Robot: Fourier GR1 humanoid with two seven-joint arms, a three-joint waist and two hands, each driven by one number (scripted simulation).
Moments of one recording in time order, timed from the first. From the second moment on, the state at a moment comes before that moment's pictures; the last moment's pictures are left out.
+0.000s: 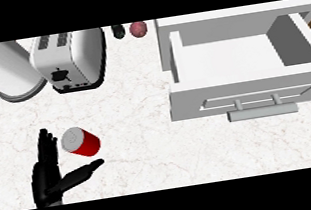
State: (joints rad) left arm 0.06 0.04 0.14 -1.23 0.04 0.22 -0.33; right arm 0.23 -0.03 -0.23 -2.11 -0.05 0.19 0.09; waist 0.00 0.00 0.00
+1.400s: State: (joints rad) left arm -0.14 0.05 0.15 -0.98 0.07 0.23 -0.41; right arm 0.28 -0.02 -0.25 -2.15 -0.08 0.23 0.10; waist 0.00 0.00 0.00
